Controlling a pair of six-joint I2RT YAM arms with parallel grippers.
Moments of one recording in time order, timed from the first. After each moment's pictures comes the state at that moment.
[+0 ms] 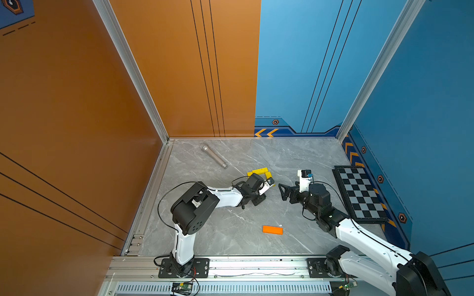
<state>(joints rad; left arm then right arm) -0.78 1.94 1.06 0.04 0.00 0.27 0.49 0.99 0.43 0.19 0.02 0.37</state>
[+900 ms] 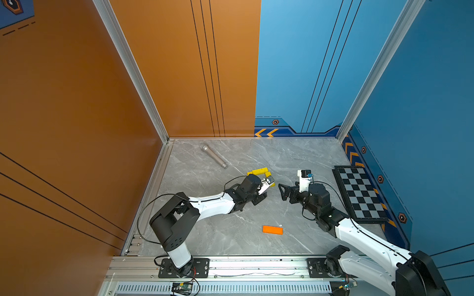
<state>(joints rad) -0.83 1.68 0.94 0.11 -0.10 0.27 0.49 1.00 0.43 0.19 0.02 0.38</state>
